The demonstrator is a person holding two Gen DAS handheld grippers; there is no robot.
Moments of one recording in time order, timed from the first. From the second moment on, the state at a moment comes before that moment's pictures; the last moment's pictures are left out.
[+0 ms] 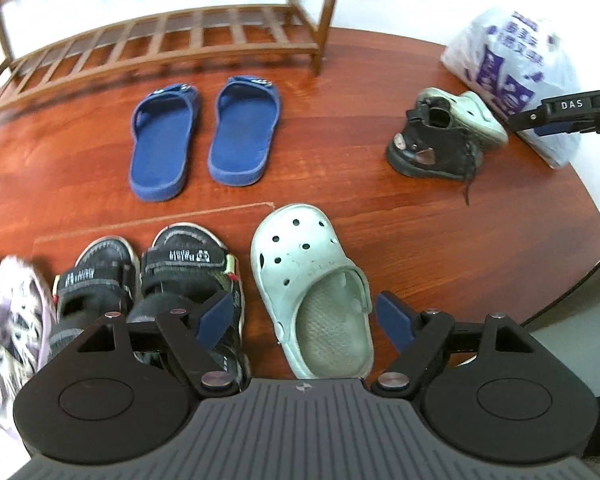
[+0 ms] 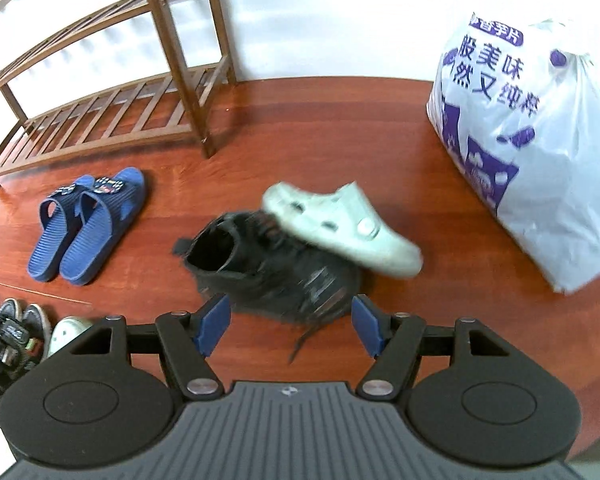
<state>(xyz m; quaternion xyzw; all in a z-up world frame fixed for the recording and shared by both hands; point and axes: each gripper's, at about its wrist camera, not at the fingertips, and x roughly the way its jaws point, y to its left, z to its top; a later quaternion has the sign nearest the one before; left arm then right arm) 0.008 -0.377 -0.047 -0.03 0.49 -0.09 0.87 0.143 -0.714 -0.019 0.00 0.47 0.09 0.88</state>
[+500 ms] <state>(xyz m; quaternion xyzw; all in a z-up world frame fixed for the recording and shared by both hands) 0.002 -0.394 -0.043 -0.06 0.50 -0.01 0.86 0.237 -0.756 -0.041 -0.04 0.48 0.16 0.86</state>
